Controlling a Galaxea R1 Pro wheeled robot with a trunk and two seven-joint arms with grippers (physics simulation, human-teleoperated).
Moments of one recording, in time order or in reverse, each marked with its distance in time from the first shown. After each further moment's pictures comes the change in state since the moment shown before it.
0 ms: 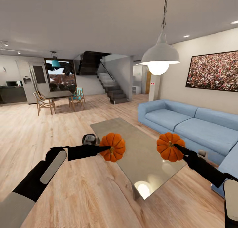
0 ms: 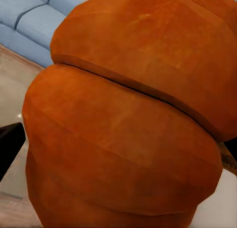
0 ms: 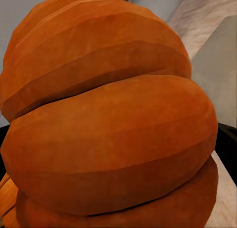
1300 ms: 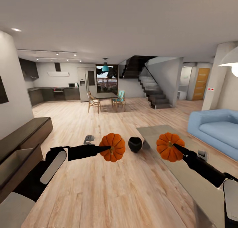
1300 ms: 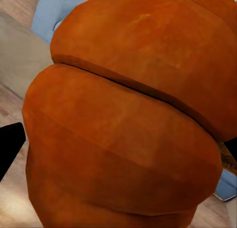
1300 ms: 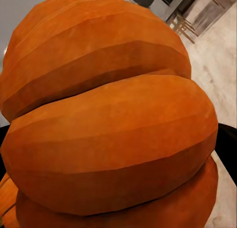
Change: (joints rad) left arm 0.000 0.000 0.000 0.002 0.001 -0.001 -0.001; right arm 0.000 0.001 0.003 0.000 0.003 0.000 0.000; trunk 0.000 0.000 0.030
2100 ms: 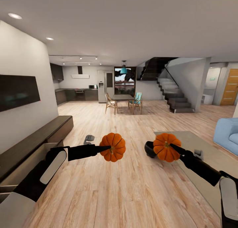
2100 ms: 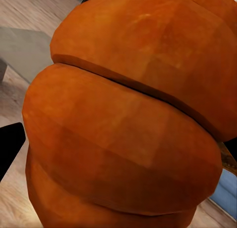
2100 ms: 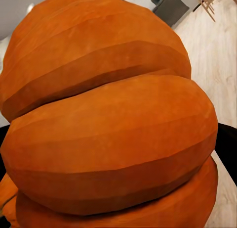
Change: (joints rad) left arm 0.000 -0.002 0.000 0.000 0.011 0.002 0.001; right arm 0.000 -0.002 0.045 -0.001 -0.006 0.004 -0.011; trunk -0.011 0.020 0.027
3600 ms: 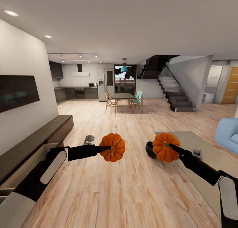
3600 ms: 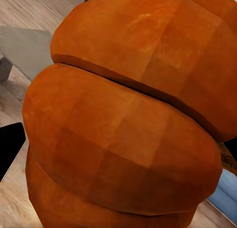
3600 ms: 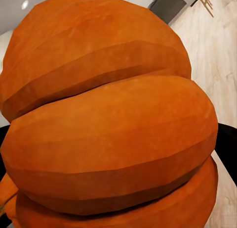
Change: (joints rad) left arm 0.000 0.000 0.000 0.007 -0.004 0.000 0.004; right arm 0.000 -0.002 0.011 0.000 0.004 -0.001 -0.001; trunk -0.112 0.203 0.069
